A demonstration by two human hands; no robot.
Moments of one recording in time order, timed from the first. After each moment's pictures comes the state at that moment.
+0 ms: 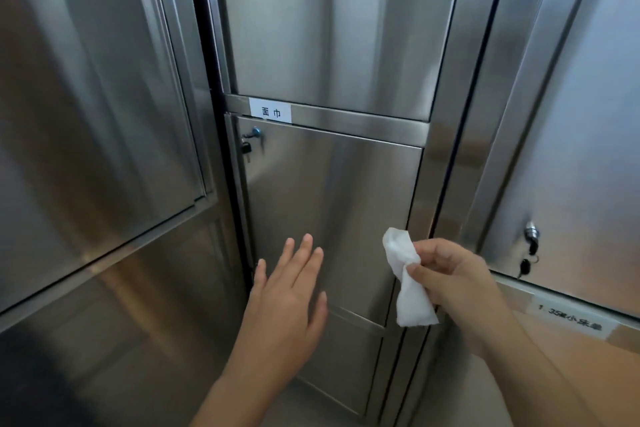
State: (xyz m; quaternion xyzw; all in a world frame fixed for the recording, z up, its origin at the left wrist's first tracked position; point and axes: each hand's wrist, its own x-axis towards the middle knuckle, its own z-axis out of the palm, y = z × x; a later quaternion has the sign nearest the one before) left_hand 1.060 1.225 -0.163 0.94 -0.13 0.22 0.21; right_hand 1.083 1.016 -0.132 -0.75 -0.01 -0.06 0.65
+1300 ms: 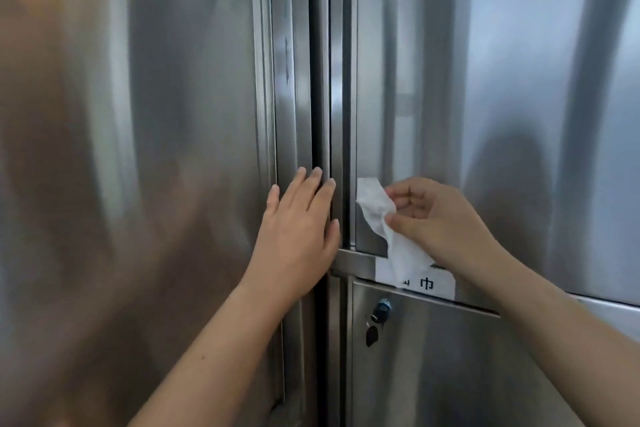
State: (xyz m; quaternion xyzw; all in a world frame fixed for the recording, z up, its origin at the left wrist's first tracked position) left_hand 1.359 1.462 0.021 0.87 -0.17 0.45 0.10; right_hand 1.349 1.285 0.046 -0.79 -0.23 -0.25 0.52
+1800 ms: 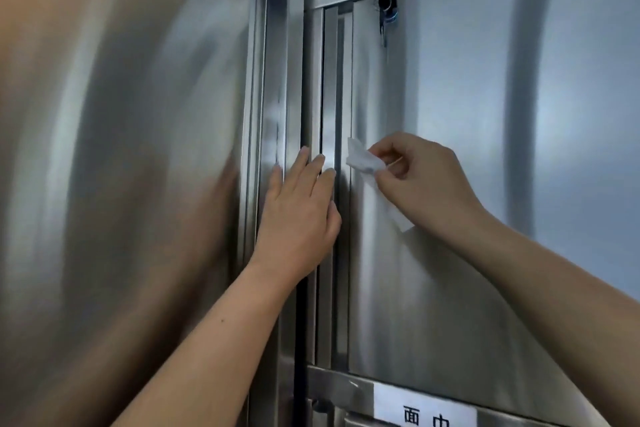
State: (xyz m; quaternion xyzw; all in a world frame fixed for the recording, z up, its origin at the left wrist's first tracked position) left_hand 1.449 1.460 0.131 0.75 -0.24 0.61 0.09; right_hand 1.399 1.310 0.174 -0.78 -0.24 -0.51 0.28
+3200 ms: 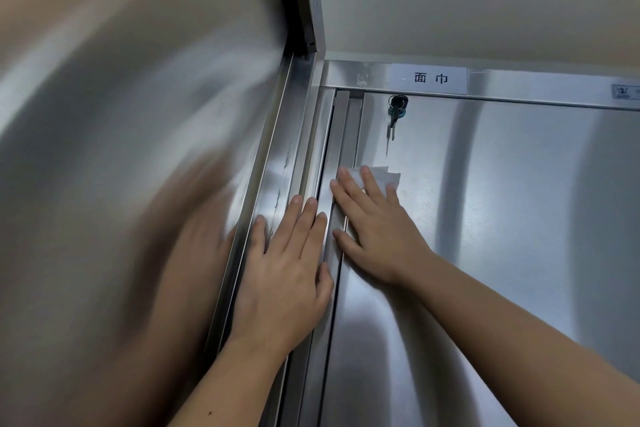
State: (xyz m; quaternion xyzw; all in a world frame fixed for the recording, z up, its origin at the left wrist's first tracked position) left_hand 1.488 1.459 0.149 0.68 -0.20 0.70 0.11; right_hand 1.472 1.315 0.231 -0.83 -0.14 -0.50 -0.23
